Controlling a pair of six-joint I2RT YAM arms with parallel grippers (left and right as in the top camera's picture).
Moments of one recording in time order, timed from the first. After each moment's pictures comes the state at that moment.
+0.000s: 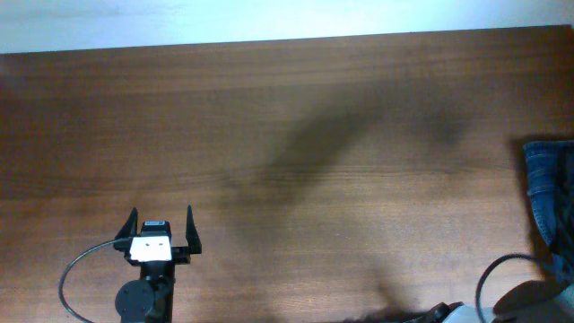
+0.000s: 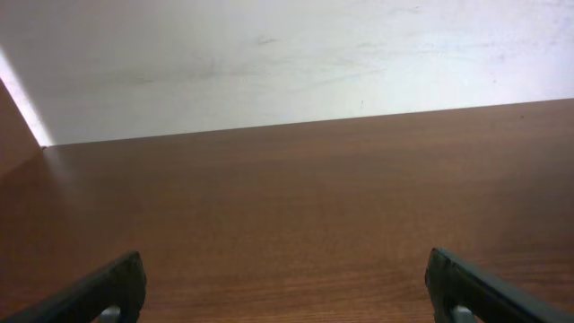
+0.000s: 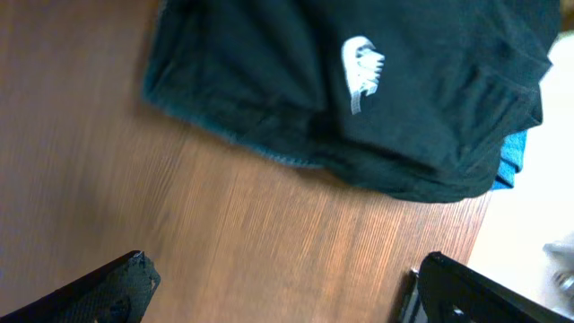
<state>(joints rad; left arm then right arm) 0.00 0.01 0.01 -0.08 -0.02 0.09 -0.97 1.58 1.80 -1.41 0.03 0.38</state>
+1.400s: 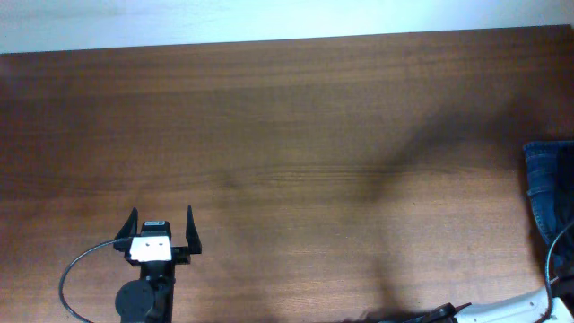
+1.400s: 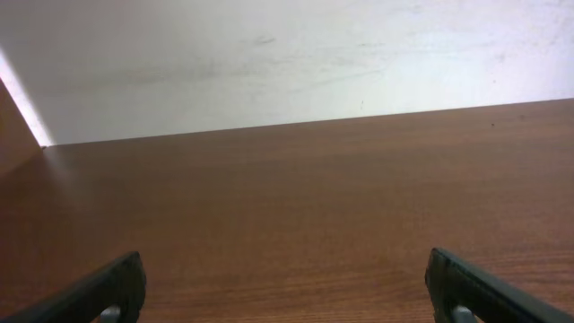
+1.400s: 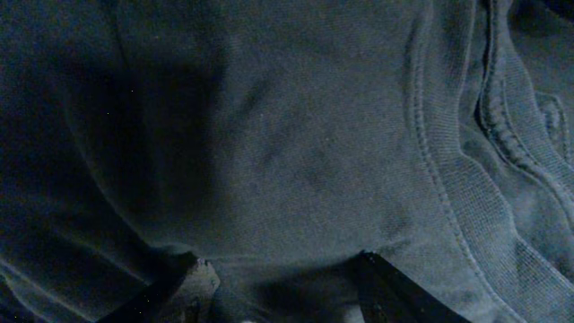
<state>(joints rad) 0.00 0.01 0.01 -0.08 -0.02 0.09 -1.18 1.96 1.80 -1.07 -0.03 0.31</state>
